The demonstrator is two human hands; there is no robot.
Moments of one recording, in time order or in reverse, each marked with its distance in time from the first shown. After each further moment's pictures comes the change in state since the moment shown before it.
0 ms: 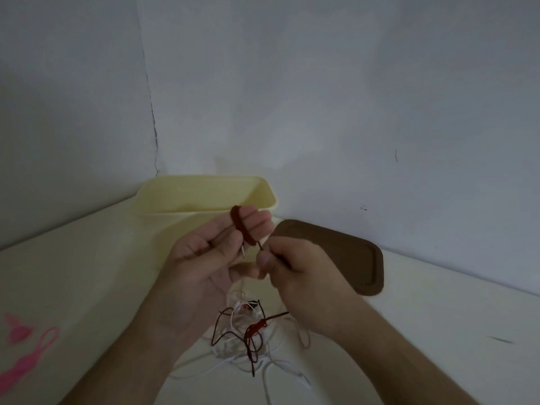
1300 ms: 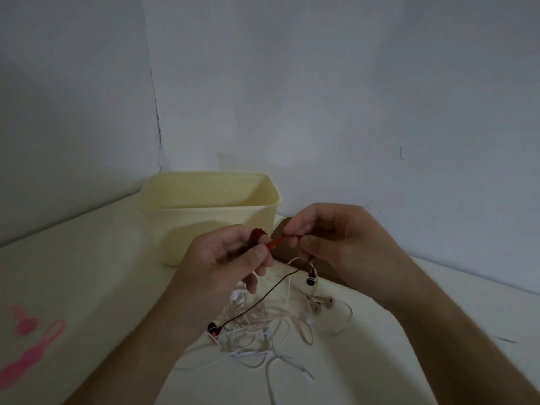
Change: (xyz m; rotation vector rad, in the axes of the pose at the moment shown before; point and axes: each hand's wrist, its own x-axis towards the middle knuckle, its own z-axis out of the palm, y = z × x) left_hand 0.003 -0.013 -0.012 0.443 -0.008 0.031; right_hand 0.004 -0.001 -0.055 0.316 0.002 0.077
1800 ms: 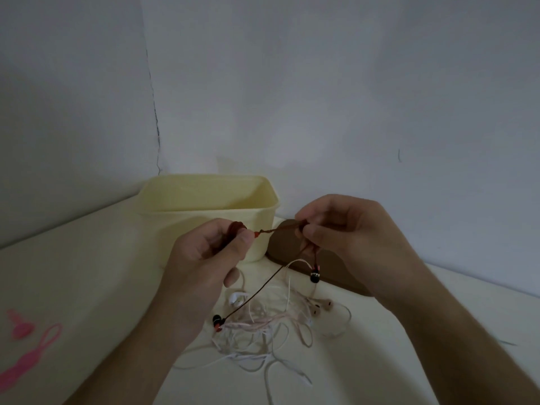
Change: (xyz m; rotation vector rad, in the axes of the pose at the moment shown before) left_hand 0.003 0.003 -0.001 0.017 0.201 0.039; right_hand -0.003 -0.012 -0.003 0.068 0.163 0.027
